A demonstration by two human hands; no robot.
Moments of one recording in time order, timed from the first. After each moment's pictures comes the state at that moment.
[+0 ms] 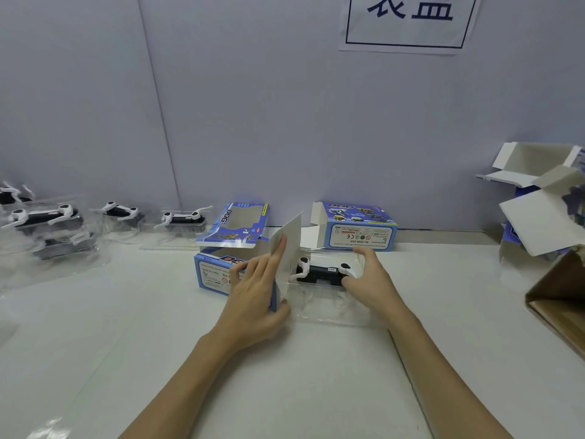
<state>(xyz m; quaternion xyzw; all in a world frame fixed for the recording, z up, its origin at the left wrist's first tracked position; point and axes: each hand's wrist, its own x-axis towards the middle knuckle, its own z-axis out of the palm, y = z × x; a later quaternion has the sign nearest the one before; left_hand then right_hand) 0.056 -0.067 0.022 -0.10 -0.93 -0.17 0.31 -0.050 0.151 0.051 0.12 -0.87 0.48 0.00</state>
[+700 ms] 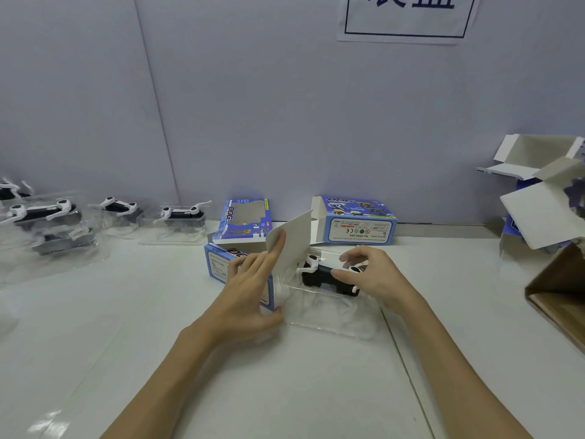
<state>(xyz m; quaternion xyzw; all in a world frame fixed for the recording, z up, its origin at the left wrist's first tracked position) 0.065 -0.084 0.027 -0.15 -0.93 -0.21 0.25 -0.062 0.168 0.053 0.17 -0.85 0.49 -0.03</state>
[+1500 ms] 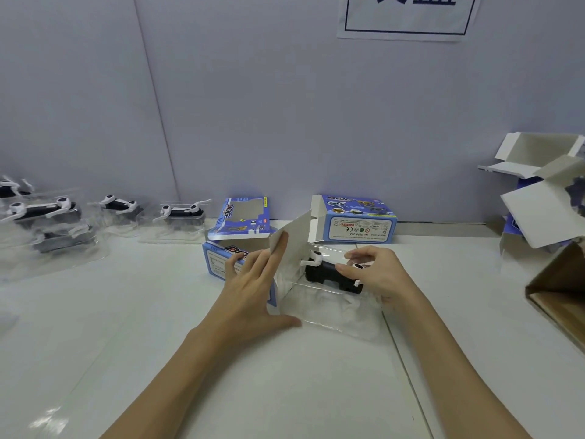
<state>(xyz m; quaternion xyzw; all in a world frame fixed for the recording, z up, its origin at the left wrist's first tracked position) 0.060 -0.074 0.021 -0.11 -0.94 -0.10 0.30 -0.067 0.169 0.050 0.11 -0.81 0.57 -0.03</state>
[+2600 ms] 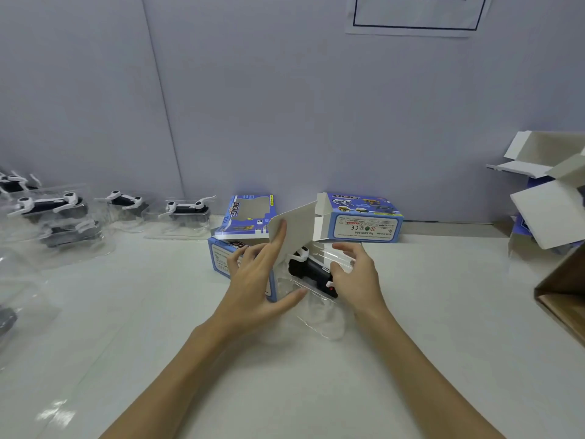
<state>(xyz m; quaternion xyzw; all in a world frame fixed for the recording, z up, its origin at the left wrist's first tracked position) 0.066 -0.066 0.030 -0.11 -0.91 -0.24 0.32 -0.025 0.118 0.038 0.10 -0.79 0.61 0.06</state>
